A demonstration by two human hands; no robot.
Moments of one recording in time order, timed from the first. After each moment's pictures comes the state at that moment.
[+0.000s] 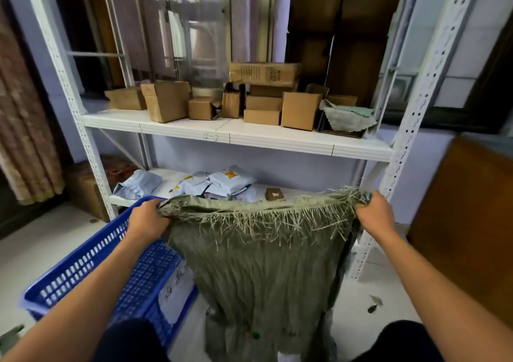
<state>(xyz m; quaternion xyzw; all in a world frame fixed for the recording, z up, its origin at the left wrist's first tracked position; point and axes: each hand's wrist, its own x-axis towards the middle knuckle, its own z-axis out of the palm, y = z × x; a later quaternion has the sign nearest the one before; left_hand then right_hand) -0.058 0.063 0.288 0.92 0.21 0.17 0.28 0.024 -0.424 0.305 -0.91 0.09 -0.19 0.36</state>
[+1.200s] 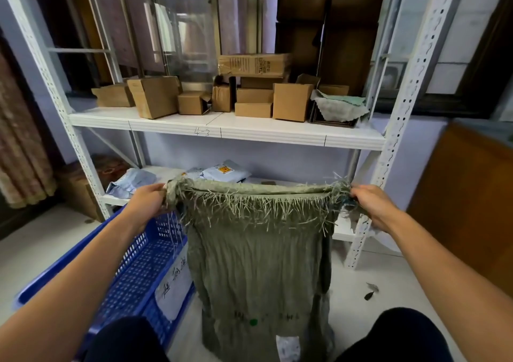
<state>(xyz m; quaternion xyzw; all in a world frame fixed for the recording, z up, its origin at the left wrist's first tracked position) -0.032 0.052 0.308 0.76 0.18 0.11 0.61 0.013 -0.436 0.325 -0.81 0.08 0.00 0.58</state>
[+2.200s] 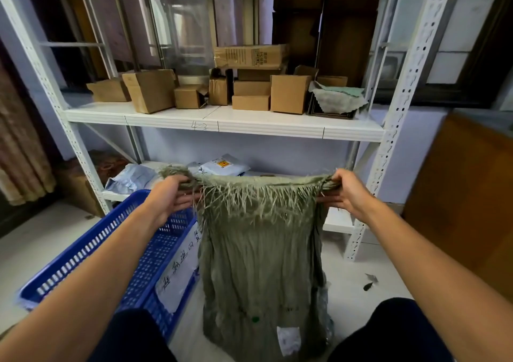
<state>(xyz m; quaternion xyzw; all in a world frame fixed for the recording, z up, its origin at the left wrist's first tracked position) -0.044 -0.005 0.331 0.68 0.20 0.03 0.70 0.002 -0.390 0.338 -0.72 0.11 0.06 0.69</state>
